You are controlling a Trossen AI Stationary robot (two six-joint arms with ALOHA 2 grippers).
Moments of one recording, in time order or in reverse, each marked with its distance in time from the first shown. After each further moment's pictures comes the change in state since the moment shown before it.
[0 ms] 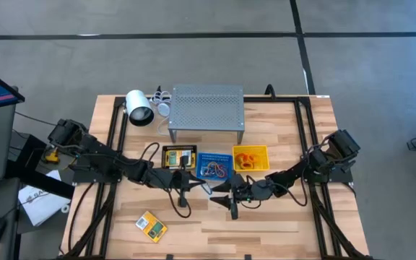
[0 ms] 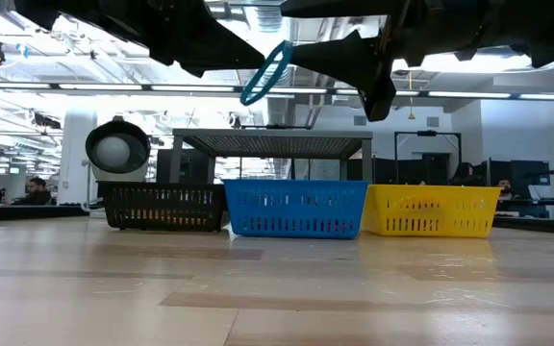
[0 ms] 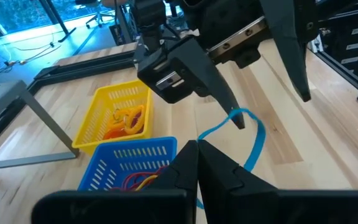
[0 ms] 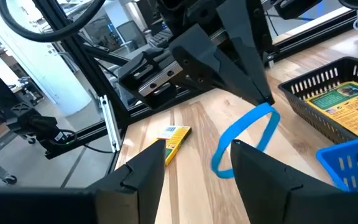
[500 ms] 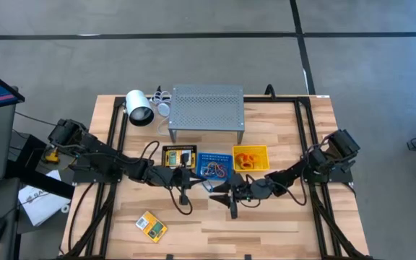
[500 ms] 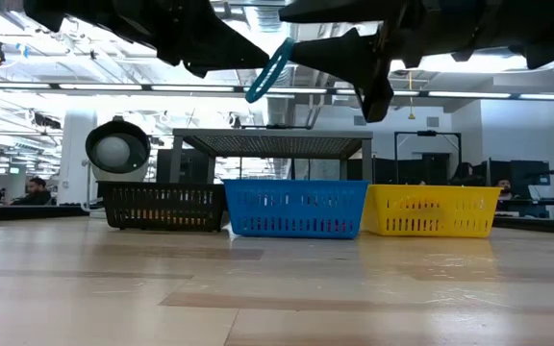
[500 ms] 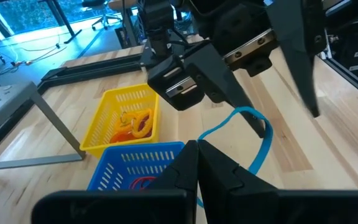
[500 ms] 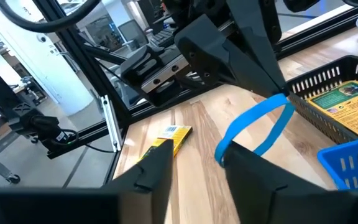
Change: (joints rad) left arm 0.026 0.000 0.000 0.020 0.003 -0.001; right arm -0.013 0.000 0.000 0.000 -0.020 0.005
